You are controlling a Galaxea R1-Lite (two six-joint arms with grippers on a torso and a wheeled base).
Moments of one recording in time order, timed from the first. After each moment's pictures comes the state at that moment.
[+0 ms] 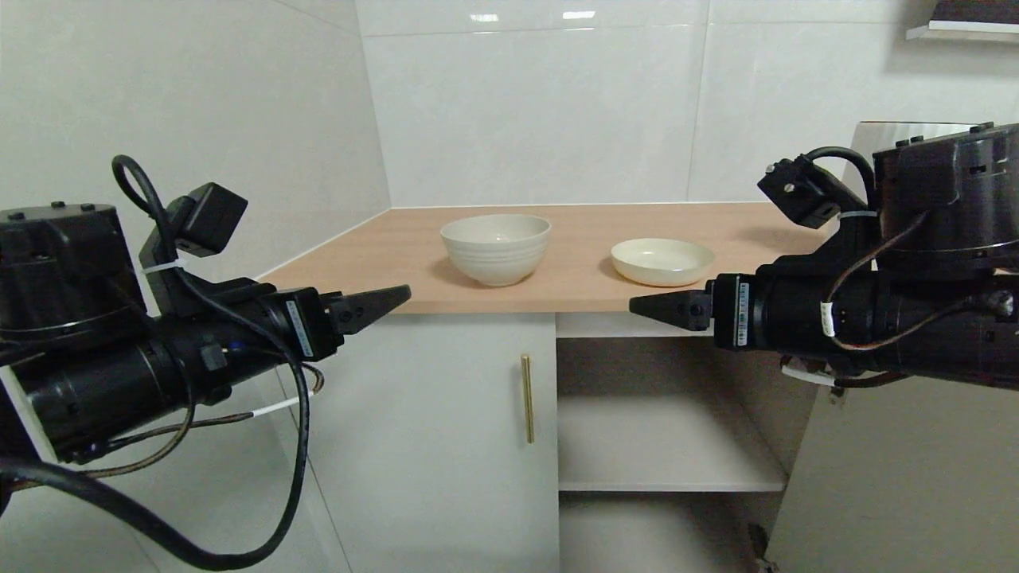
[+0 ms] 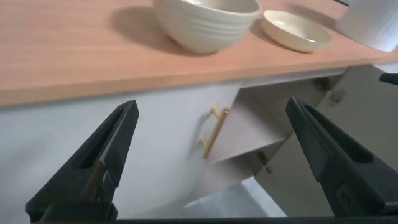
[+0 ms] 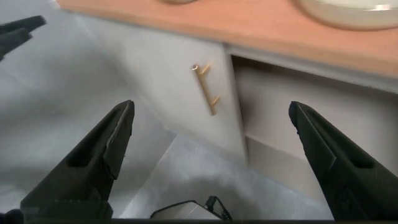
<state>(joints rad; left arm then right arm) -0.29 1.44 -0.71 -0.56 -0.21 -0.28 0.65 1.54 -1.06 -0.15 0.00 0.33</state>
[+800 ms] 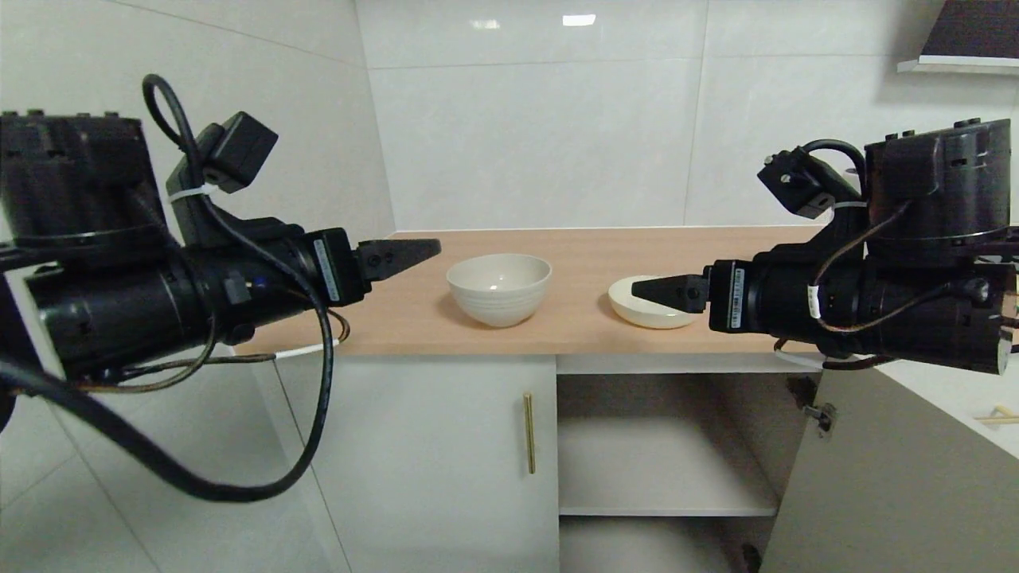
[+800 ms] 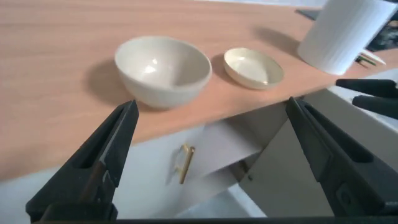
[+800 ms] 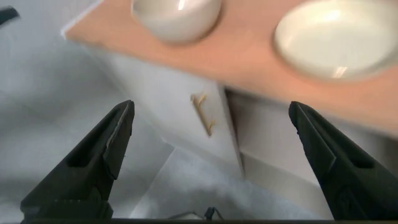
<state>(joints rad) -0.36 1.50 -0.98 -0.33 -0.20 -0.28 0.59 1.58 -1.09 -0.19 0.00 0.32</state>
